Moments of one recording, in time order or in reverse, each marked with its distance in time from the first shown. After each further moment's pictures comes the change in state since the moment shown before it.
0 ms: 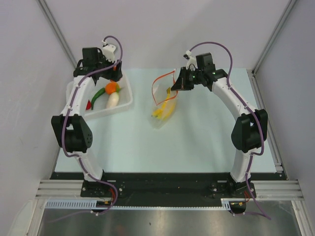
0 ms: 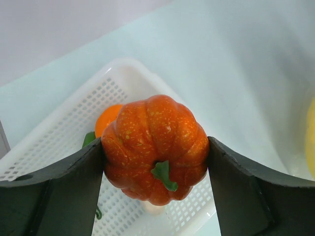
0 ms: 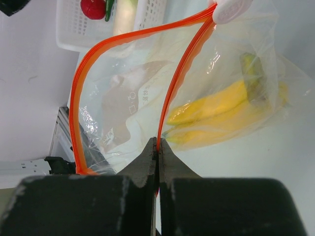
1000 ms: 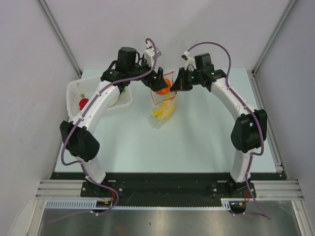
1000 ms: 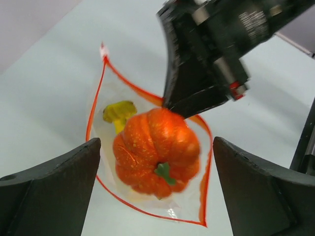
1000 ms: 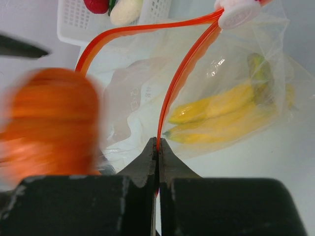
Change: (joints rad) left arm -0.405 -0.121 0.023 0.022 0.305 -0.191; right arm 0.014 0.000 0.000 0.000 -0.010 -0.017
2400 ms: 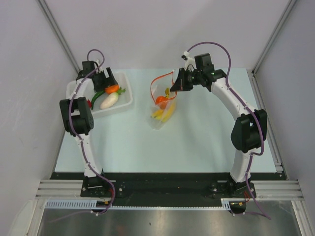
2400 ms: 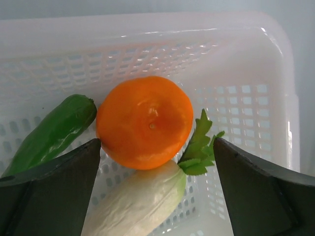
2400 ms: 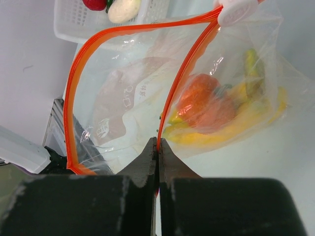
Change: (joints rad) left arm 0.557 0.485 0.053 0.080 -0.330 -0.356; right arm -0.002 0.000 0.000 -0.007 -0.005 -0.031
